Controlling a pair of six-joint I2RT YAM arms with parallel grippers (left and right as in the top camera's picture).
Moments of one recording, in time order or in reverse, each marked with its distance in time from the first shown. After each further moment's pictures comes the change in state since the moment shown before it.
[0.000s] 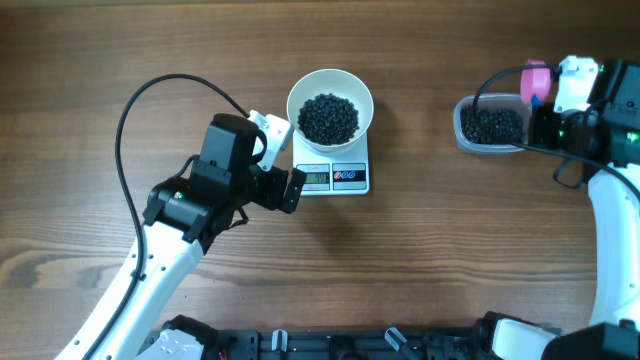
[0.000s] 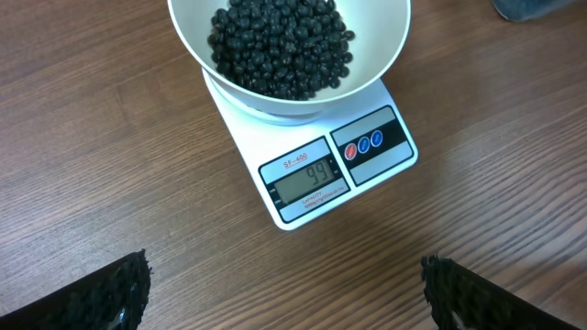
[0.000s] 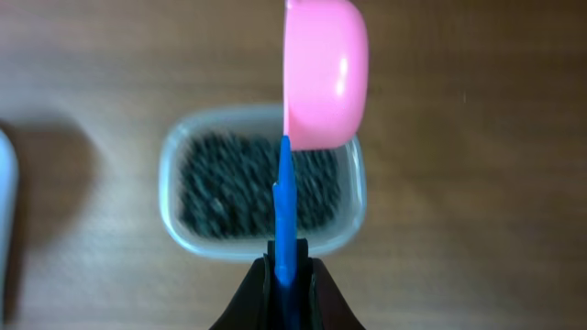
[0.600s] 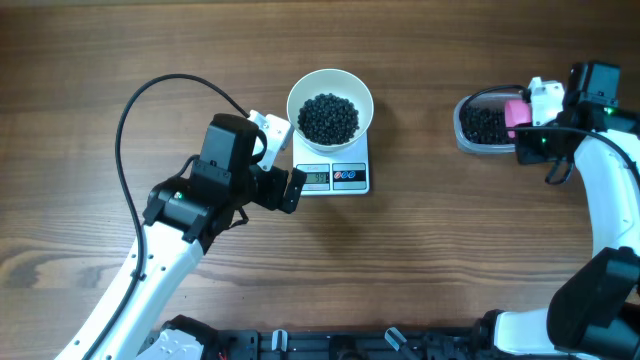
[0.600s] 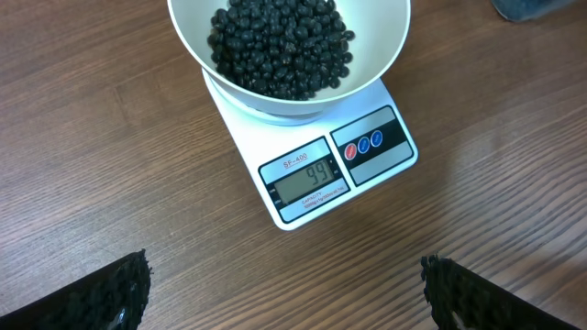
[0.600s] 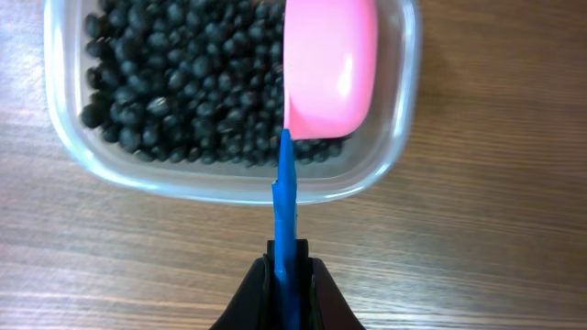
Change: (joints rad) left arm 0.000 0.000 0.000 0.000 0.000 0.000; right arm 0.014 0.204 0.000 -0.076 0.071 -0.141
